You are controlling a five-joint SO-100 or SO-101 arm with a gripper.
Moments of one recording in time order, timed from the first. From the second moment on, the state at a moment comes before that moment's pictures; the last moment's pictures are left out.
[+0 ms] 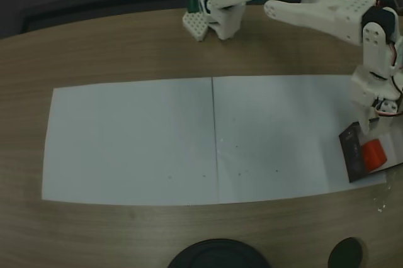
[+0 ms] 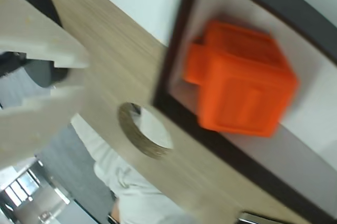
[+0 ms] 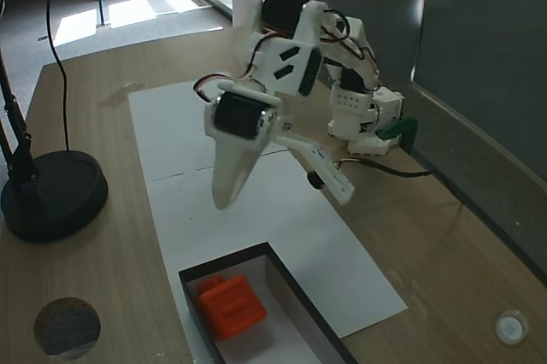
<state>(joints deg) -33.0 52.6 14.4 92.0 -9.0</state>
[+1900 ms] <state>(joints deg) 11.0 197.5 136.1 62.1 3.2</state>
